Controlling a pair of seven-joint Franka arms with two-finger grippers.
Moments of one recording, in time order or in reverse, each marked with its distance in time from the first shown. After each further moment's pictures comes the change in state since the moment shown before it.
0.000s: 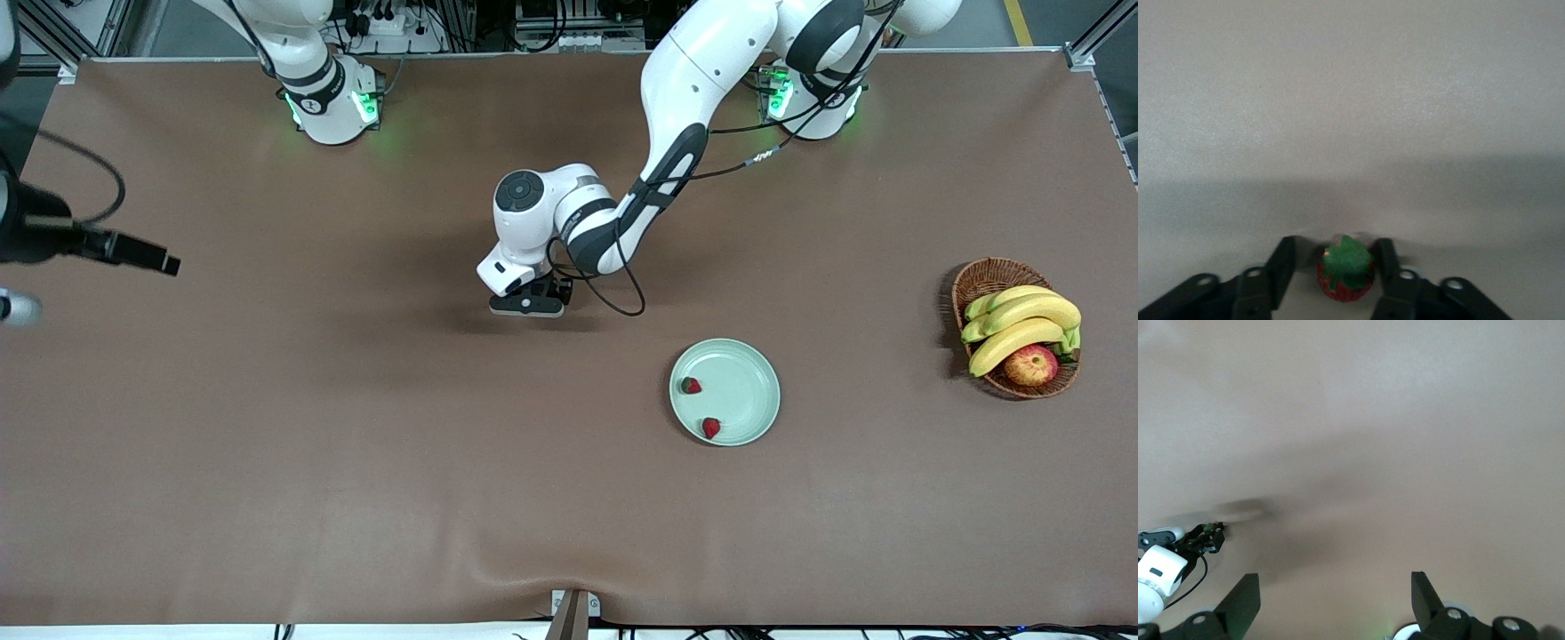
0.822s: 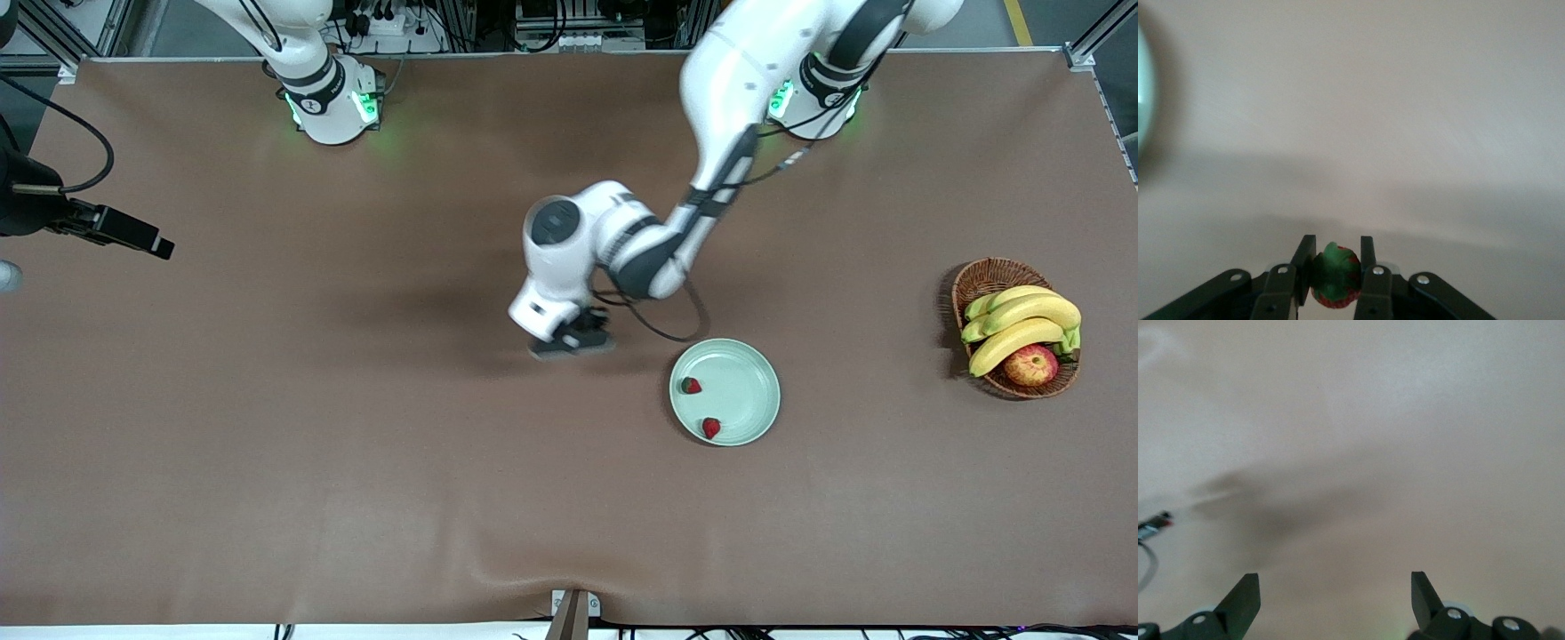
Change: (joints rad) left arm 0.185 -0.107 0.026 0.039 -0.031 -0.173 -0.048; right arm -0.001 -0.089 -0.083 -0.135 0.067 0.062 -0.013
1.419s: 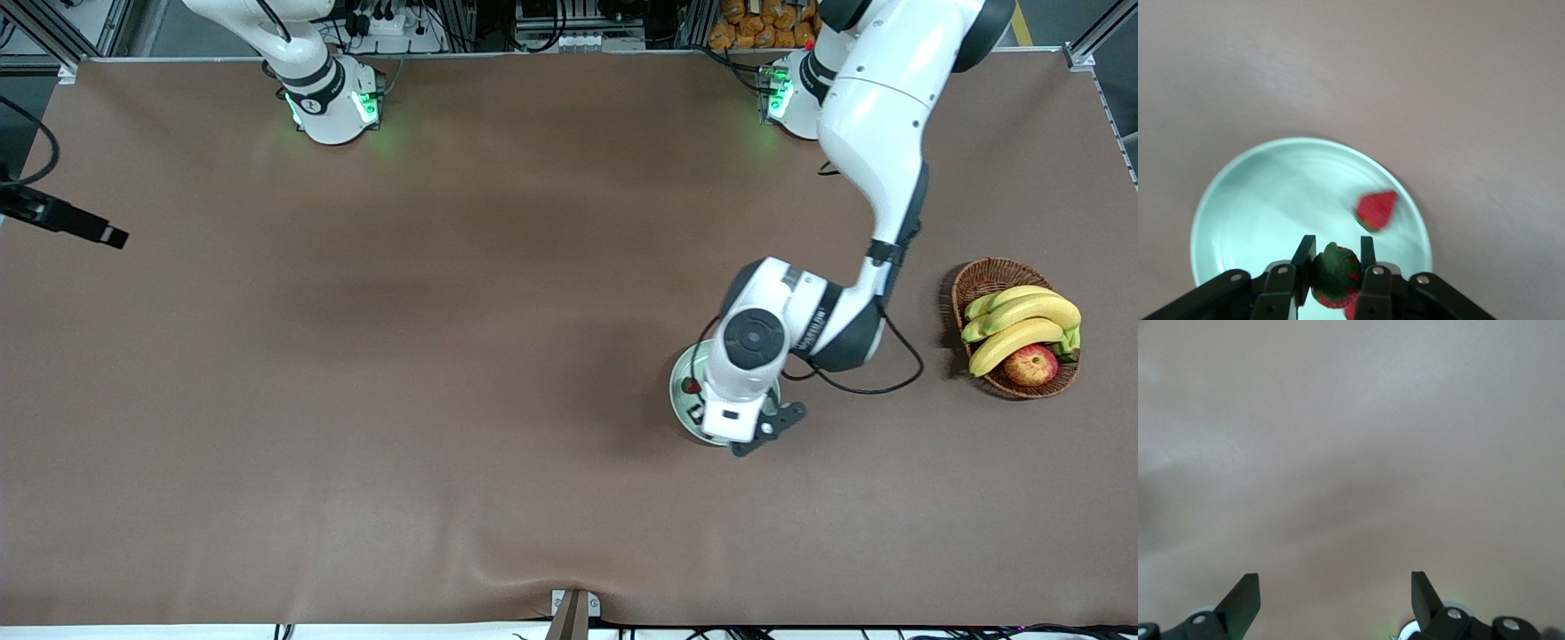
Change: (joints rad) left arm 0.337 -0.049 -0.004 -0.079 -0.002 -0.046 -0.008; right arm 0.197 -0.011 -0.301 0.039 0.005 -0.039 -0.007
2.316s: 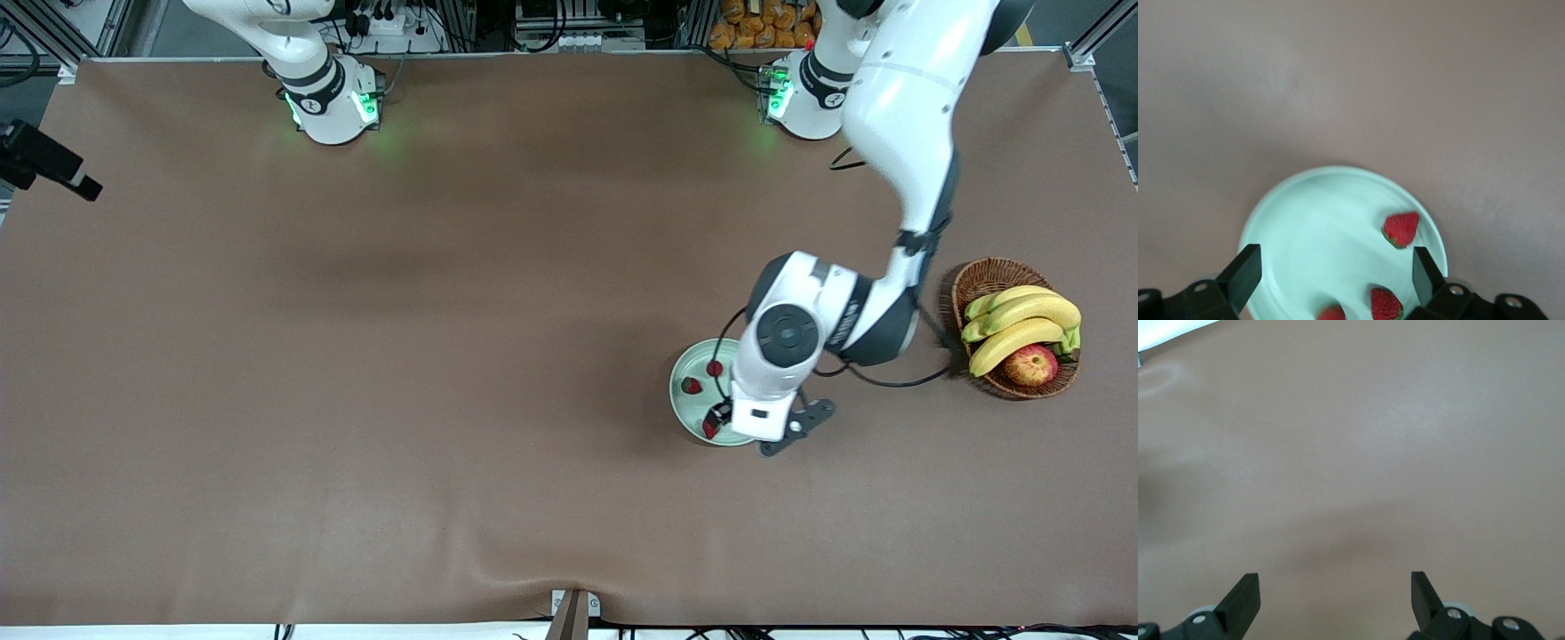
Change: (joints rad) left arm 0.051 -0.115 -0.005 -0.046 0.000 -0.016 0.071; right arm -0.001 -0.236 0.030 -0.210 -0.032 0.127 -0.113
